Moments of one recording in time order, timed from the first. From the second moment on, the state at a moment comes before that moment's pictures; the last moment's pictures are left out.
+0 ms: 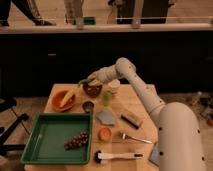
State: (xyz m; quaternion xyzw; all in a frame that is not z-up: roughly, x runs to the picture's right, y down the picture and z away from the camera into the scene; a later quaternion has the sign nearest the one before) arm -0.083 -0.054 0.899 -0.14 -0.45 0.04 0.88
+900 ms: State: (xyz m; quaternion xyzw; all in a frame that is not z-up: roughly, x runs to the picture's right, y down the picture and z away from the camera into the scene) arm -0.083 -0.047 0.935 -0.15 -0.42 0.06 0.89
